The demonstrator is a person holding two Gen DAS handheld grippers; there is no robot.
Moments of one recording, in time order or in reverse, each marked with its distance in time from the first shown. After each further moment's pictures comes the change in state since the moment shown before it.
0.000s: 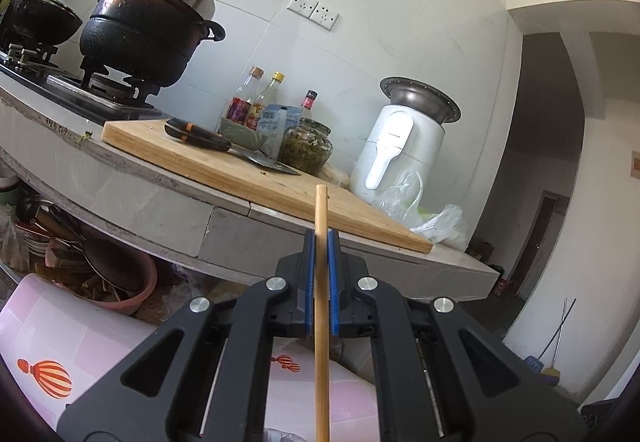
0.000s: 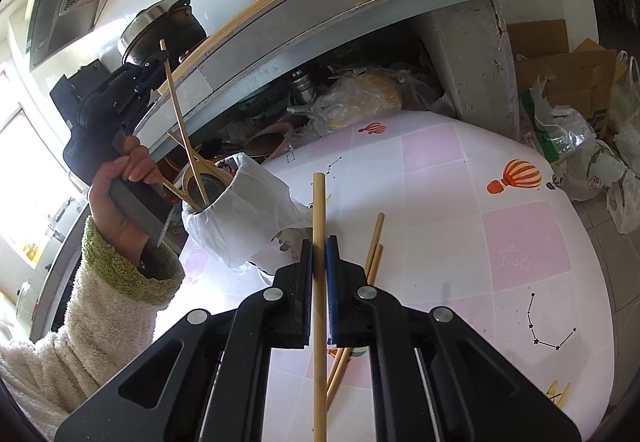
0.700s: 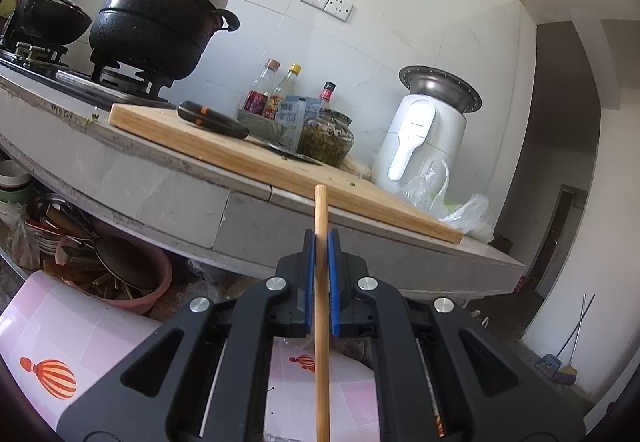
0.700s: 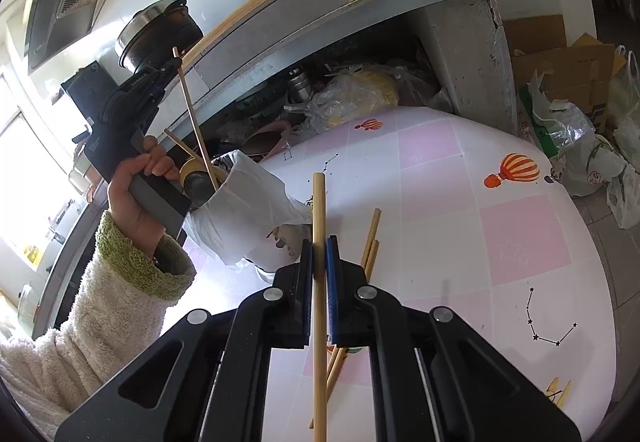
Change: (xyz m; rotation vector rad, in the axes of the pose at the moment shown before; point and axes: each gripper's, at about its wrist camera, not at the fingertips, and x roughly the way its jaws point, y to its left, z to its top) left arm 0.018 0.010 -0.015 0.017 0.011 0.069; right arm 0.000 -0.004 -0.003 0.012 0.003 0.000
